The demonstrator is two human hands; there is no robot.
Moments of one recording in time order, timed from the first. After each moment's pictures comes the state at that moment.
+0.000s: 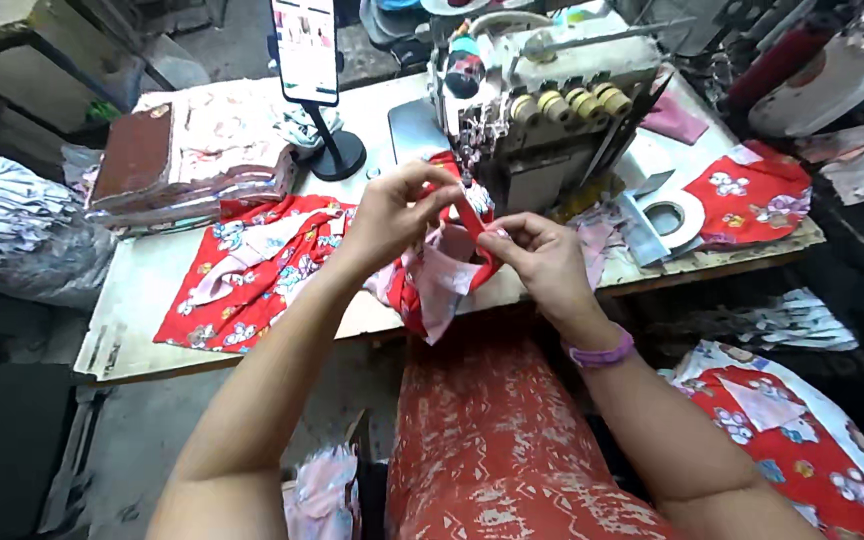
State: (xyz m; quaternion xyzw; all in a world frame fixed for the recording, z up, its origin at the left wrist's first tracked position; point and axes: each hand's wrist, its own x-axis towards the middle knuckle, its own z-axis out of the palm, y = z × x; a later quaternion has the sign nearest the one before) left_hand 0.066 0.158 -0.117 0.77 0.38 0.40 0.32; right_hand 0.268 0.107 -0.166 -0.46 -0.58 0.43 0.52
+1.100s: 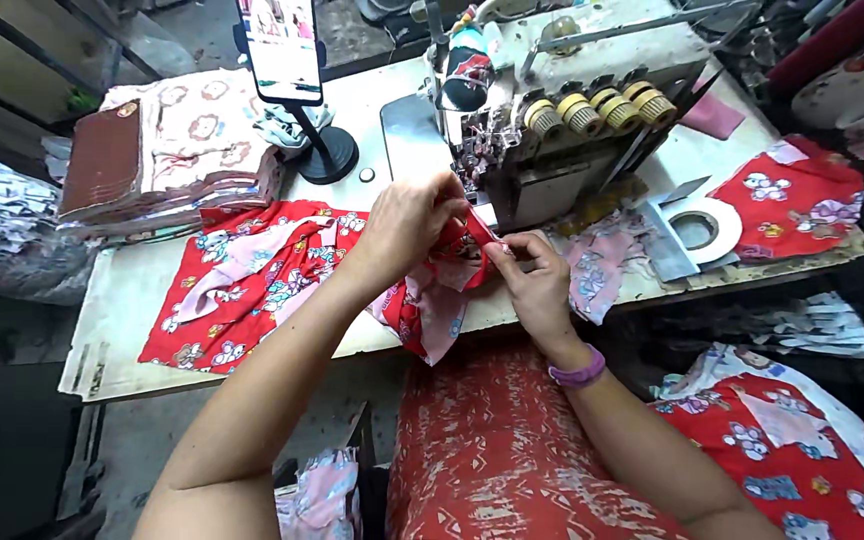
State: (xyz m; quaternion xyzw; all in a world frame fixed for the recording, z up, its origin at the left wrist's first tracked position) left_hand 0.081 0.191 -0.129 0.83 0.46 0.24 0.19; right_hand 0.254 0.128 -0.228 -0.54 -0.56 0.29 0.56
